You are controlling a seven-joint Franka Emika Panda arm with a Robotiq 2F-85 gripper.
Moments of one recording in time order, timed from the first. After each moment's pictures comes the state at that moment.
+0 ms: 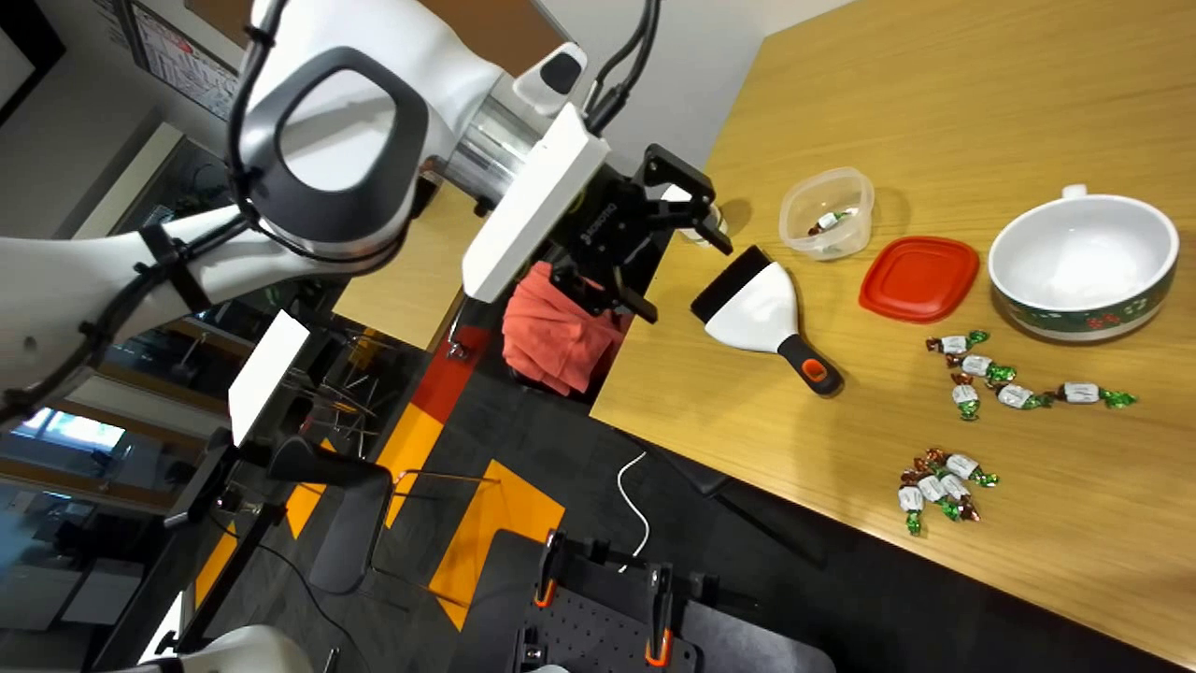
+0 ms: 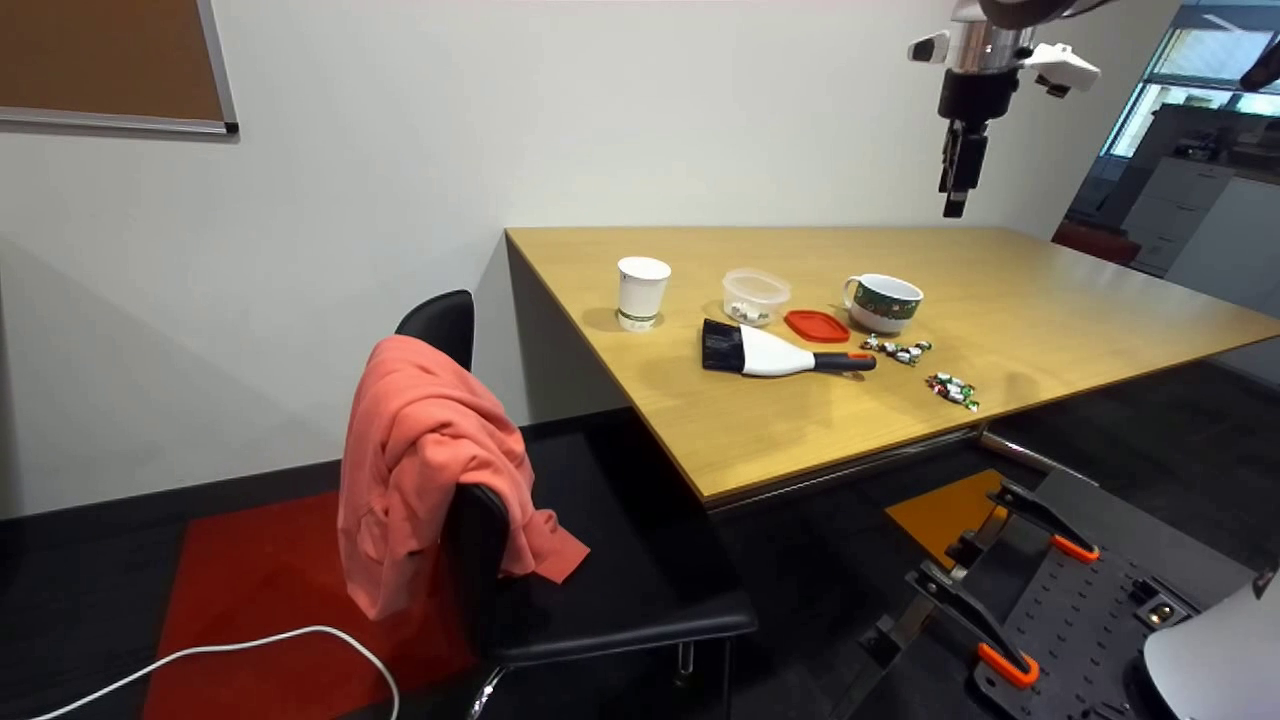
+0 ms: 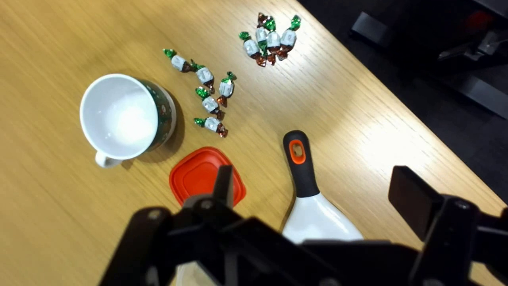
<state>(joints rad) -0.16 -0.07 -0.26 -2.23 -0.36 2.18 -0.75</state>
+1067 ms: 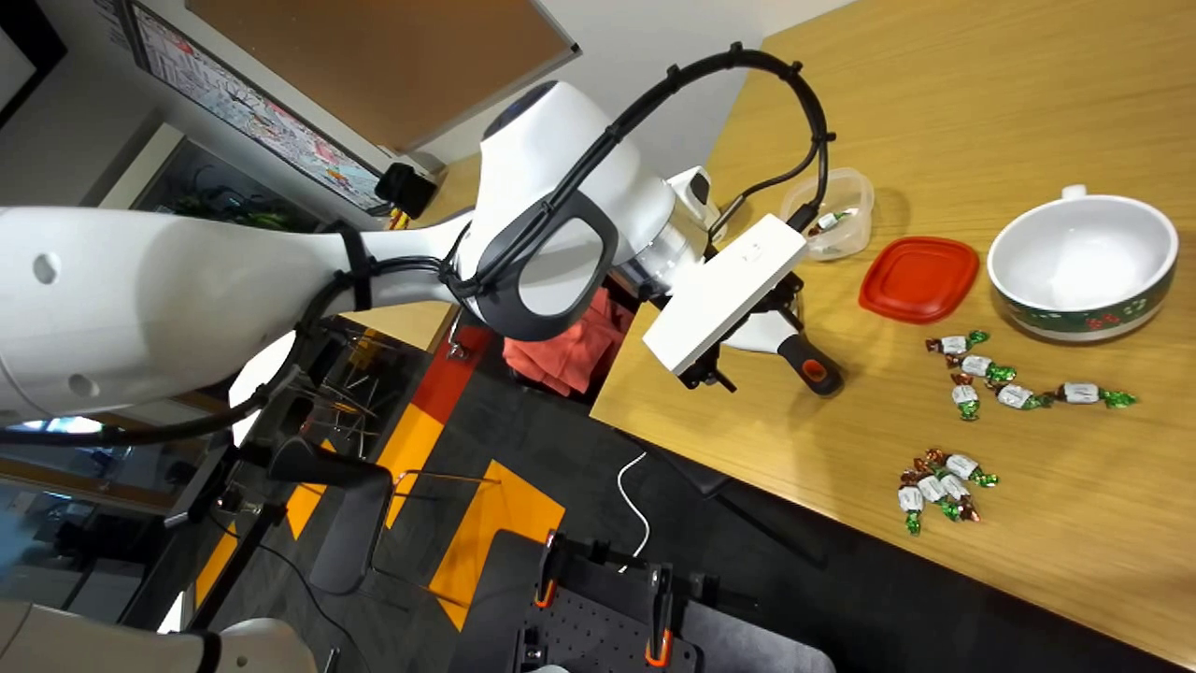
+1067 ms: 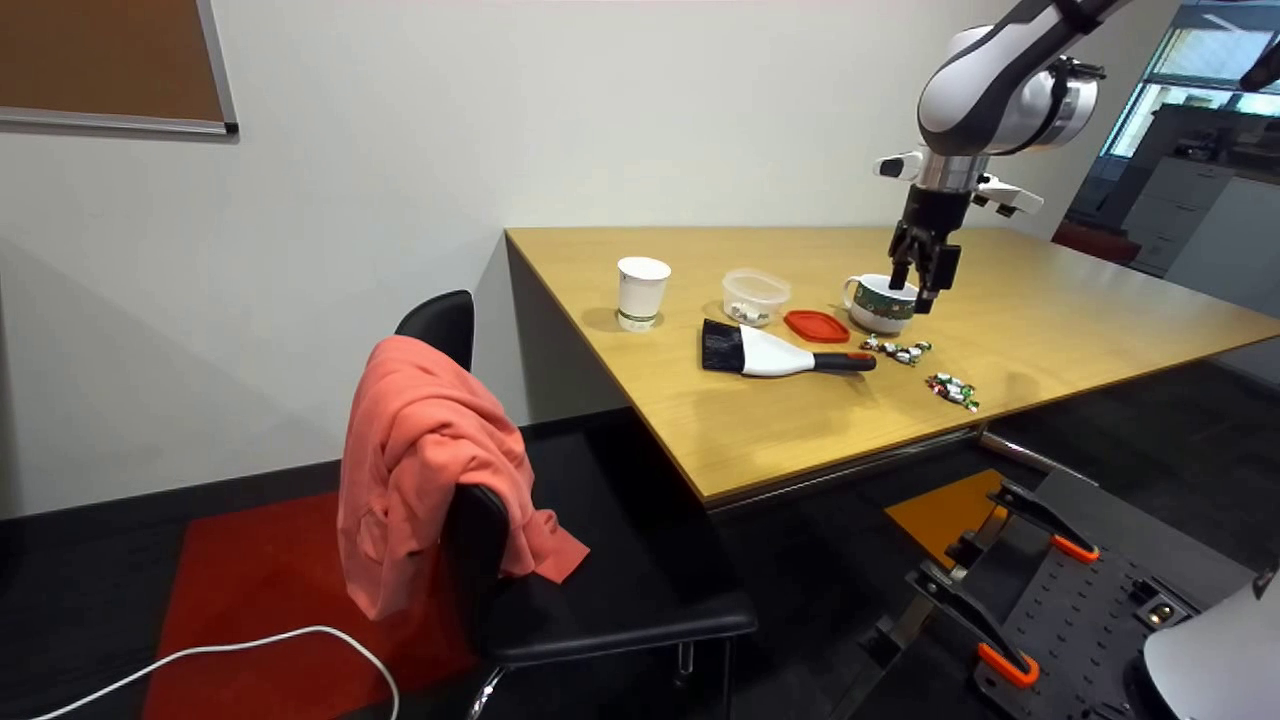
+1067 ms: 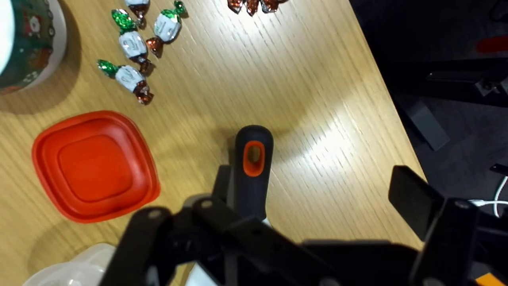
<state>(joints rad) -0.25 0.20 -0.26 -2.28 -0.09 2.44 -1.27</state>
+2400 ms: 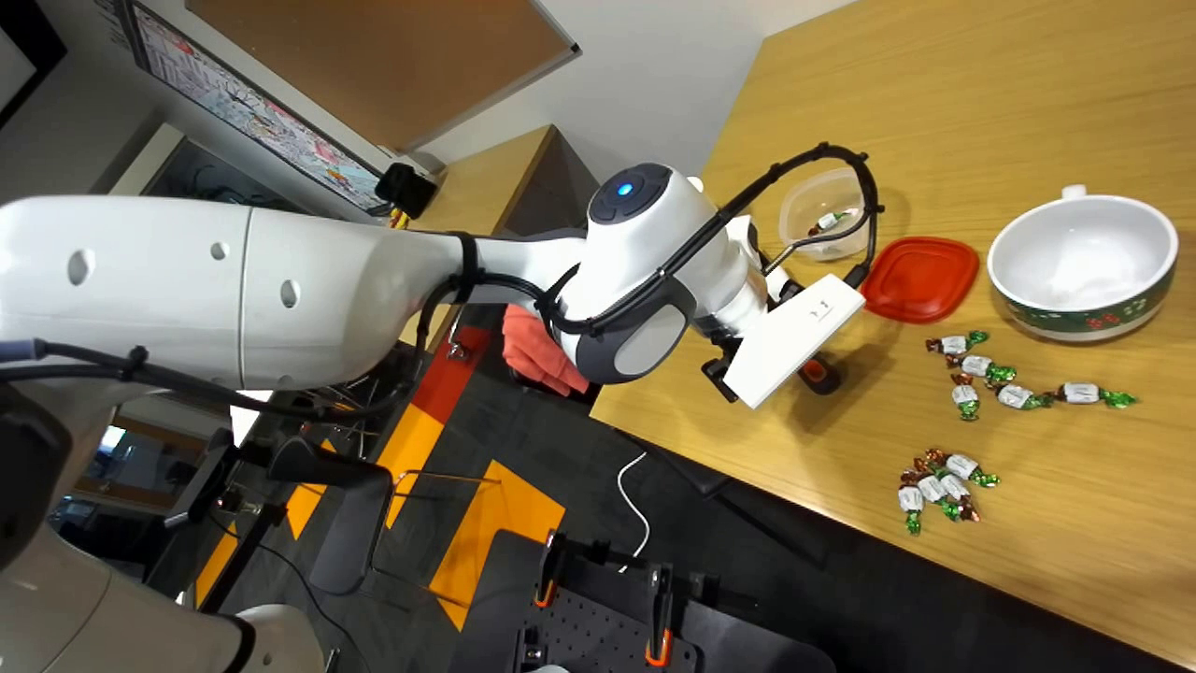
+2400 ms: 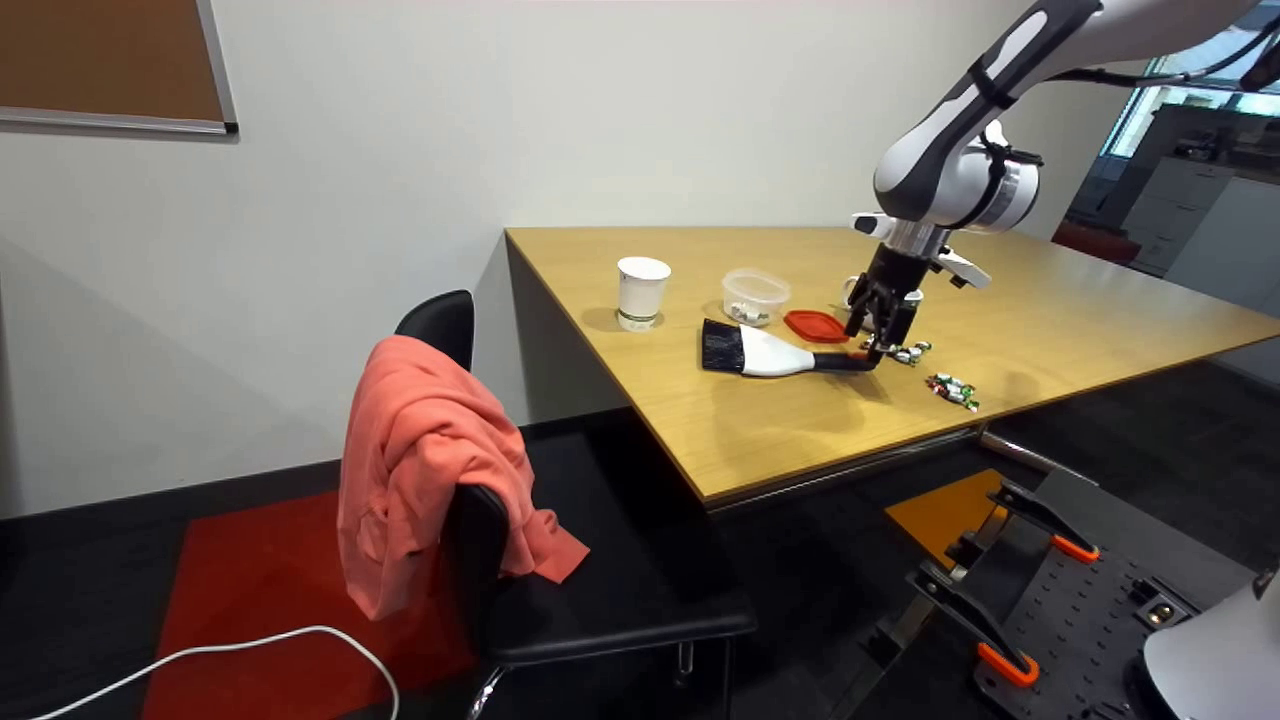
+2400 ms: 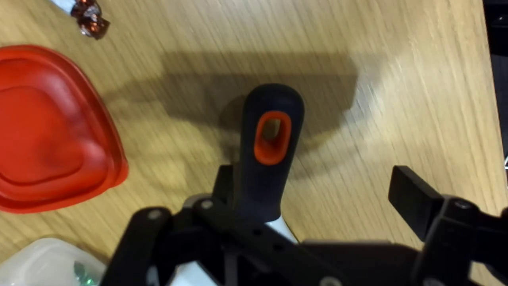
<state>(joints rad) -0.44 0.43 -0.05 -2.25 0.19 2.67 -1.54</state>
